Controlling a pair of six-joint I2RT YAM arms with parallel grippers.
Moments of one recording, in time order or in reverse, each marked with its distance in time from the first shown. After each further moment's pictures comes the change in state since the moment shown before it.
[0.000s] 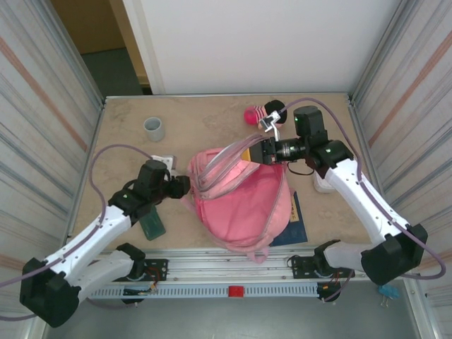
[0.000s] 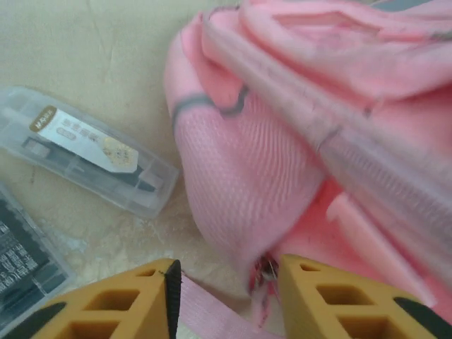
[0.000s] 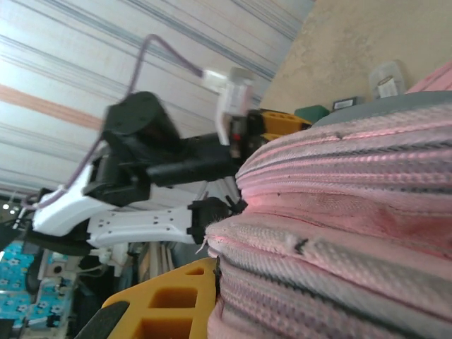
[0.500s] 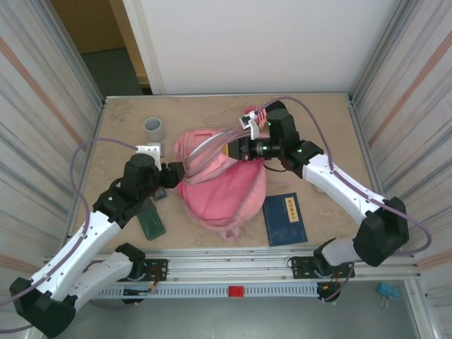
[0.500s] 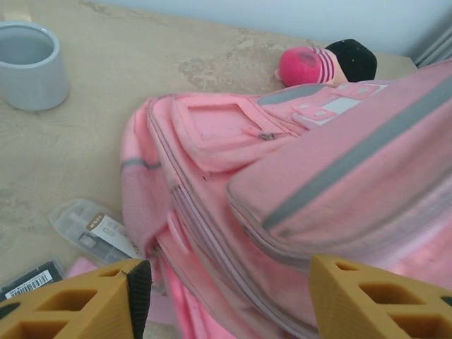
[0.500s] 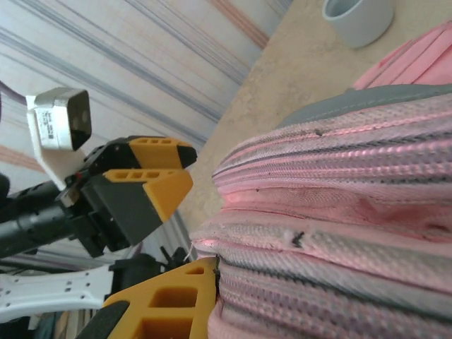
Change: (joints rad) left arm 0.000 -0.077 0.121 -0.046 -0.092 -0.017; right arm 0.146 0.162 -0.045 0.324 0.301 0.031
